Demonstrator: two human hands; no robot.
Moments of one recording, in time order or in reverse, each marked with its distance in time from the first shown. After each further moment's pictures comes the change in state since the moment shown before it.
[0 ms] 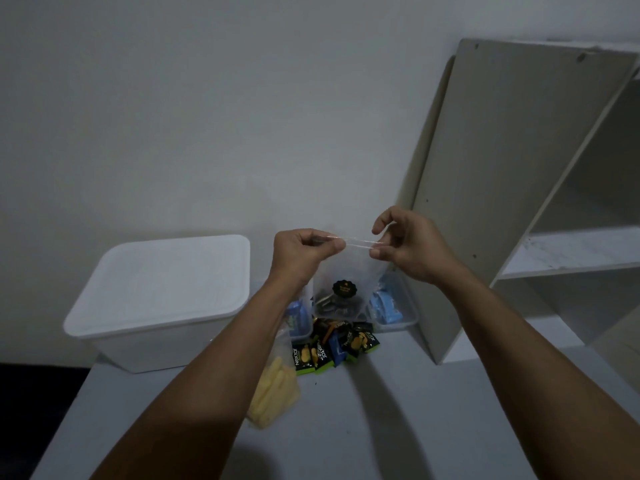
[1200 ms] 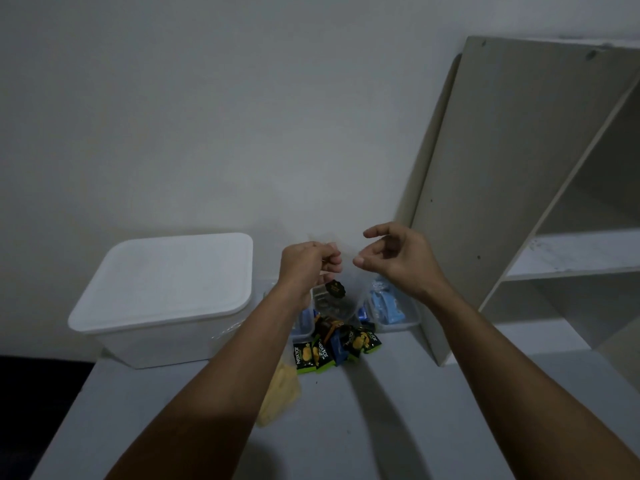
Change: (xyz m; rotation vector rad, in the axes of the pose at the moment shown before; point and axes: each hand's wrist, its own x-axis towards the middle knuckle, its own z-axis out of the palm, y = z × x) left_hand -0.012 -0.002 0.007 -0.119 -0.008 -0.332; right_hand -0.013 0.012 0.027 0.228 0.043 0.022
